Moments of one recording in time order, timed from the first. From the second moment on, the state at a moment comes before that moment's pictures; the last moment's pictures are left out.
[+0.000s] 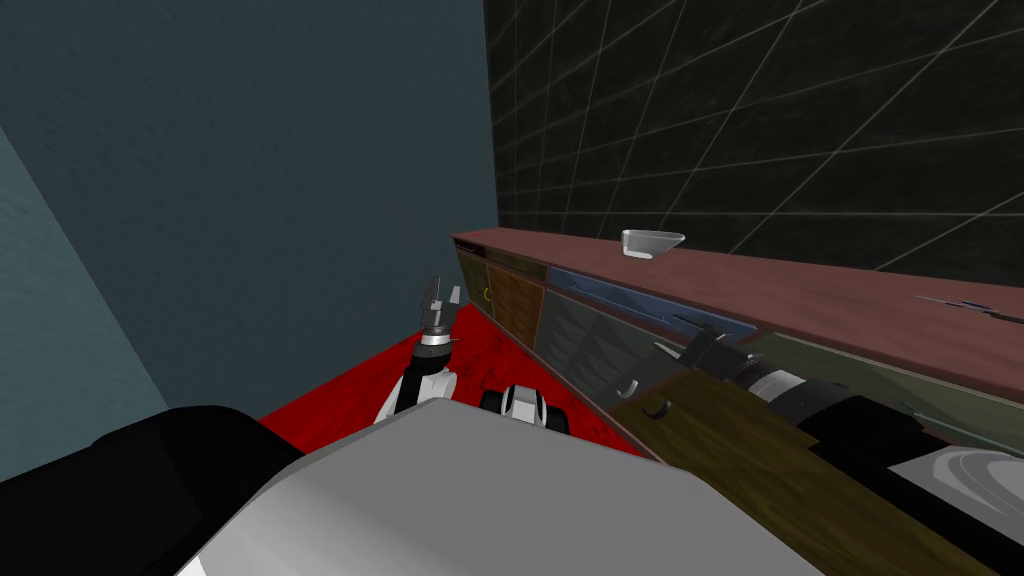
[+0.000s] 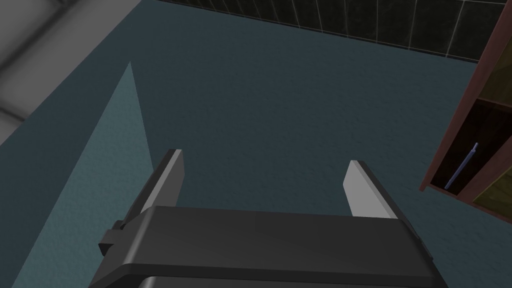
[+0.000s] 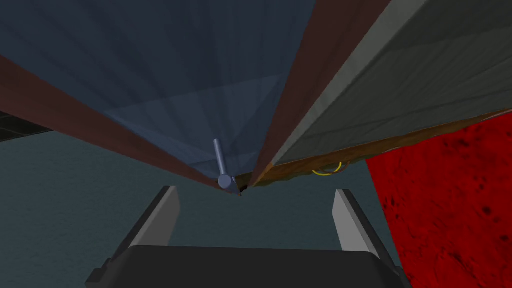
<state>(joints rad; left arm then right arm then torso) 0.53 0.04 -0.03 -2.25 0.02 -0.57 0.04 0.55 -0.96 -0.42 -1.97 1.07 -0.50 0.88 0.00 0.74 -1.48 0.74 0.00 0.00</state>
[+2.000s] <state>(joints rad) 0.53 0.04 -0.03 -2.25 0.02 -0.57 0.04 0.51 -1.19 -0.53 -1.67 1.07 -0.43 0.72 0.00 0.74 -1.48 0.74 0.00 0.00</state>
